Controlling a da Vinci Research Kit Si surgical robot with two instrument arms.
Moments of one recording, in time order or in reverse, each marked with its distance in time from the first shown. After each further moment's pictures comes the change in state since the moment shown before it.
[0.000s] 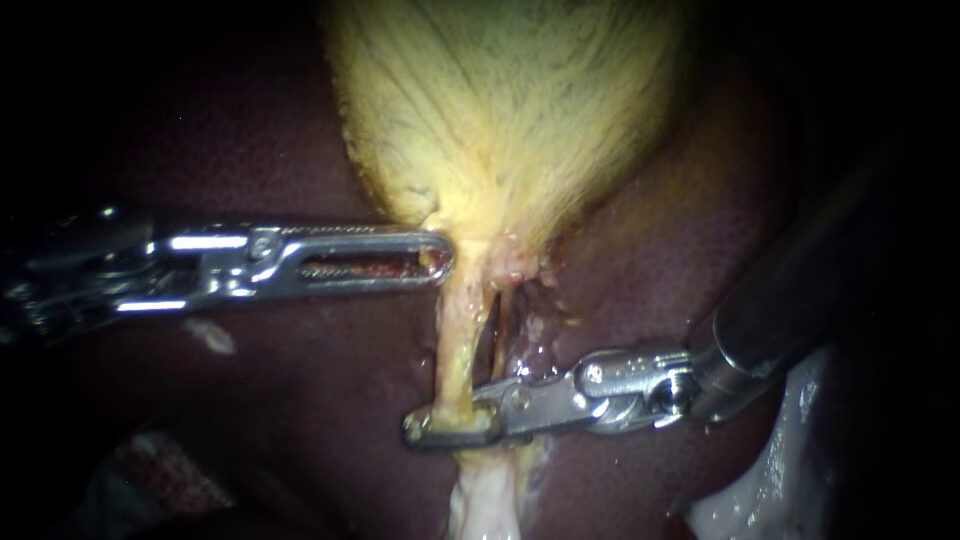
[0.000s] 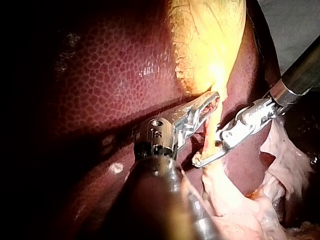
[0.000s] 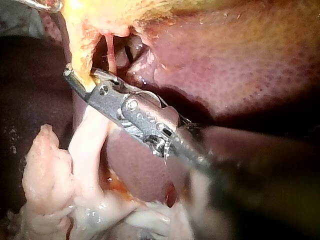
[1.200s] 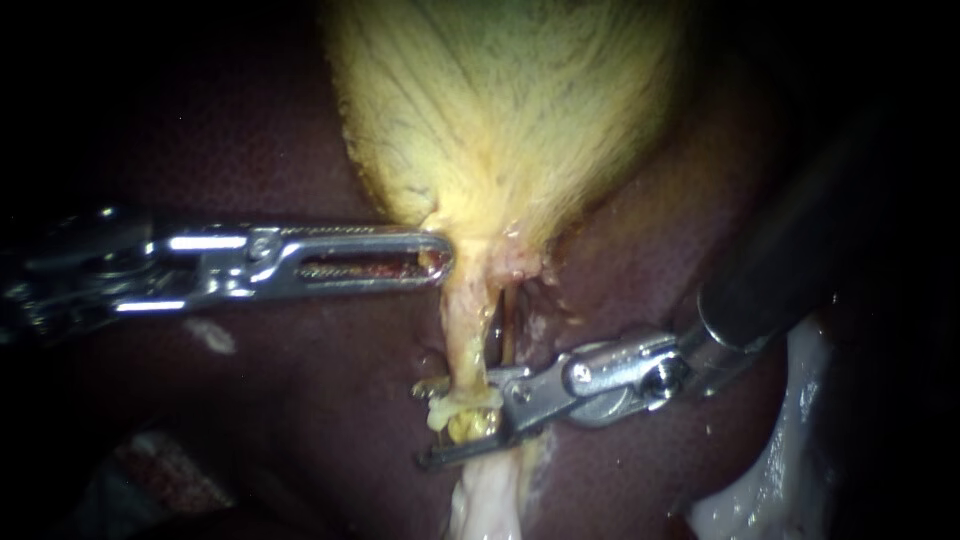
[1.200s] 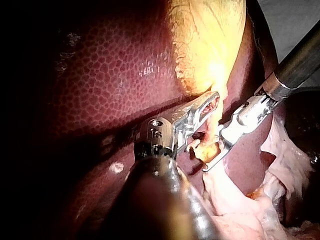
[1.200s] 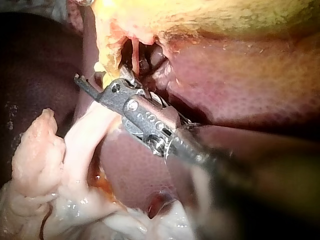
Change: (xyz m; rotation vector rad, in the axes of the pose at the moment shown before) right arm 0.001 0.000 0.000 -0.020 -0.014 -0.202; left arm 0.000 0.000 0.000 0.000 0.000 0.001
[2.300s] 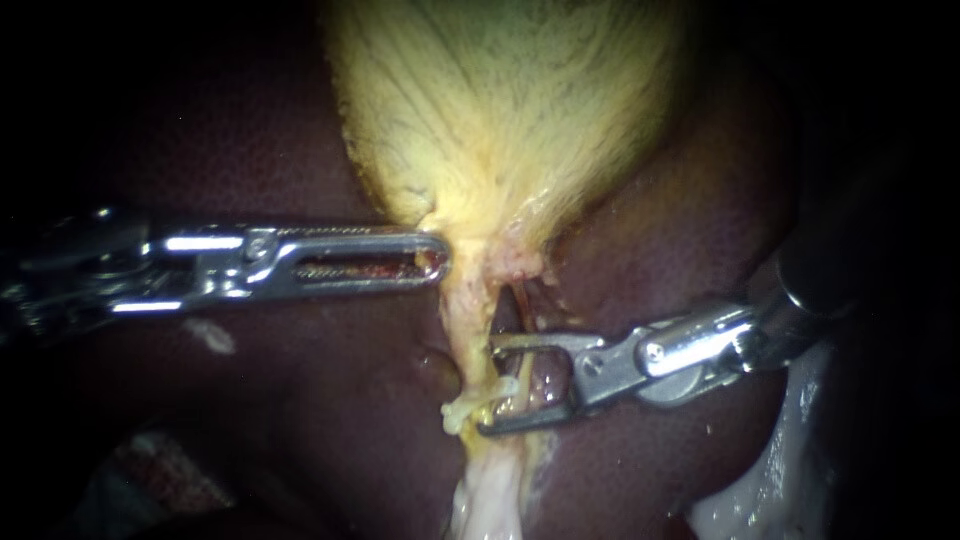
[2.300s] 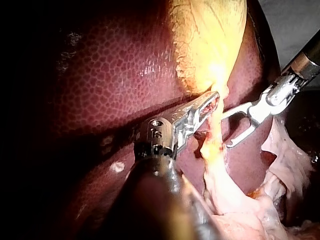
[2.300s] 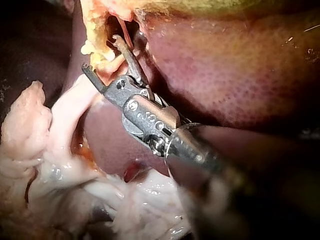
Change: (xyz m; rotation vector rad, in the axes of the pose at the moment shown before) right arm 0.001 -0.003 -0.011 -0.144 0.001 -0.006; left arm 0.000 0.000 0.000 0.001 0.001 0.000
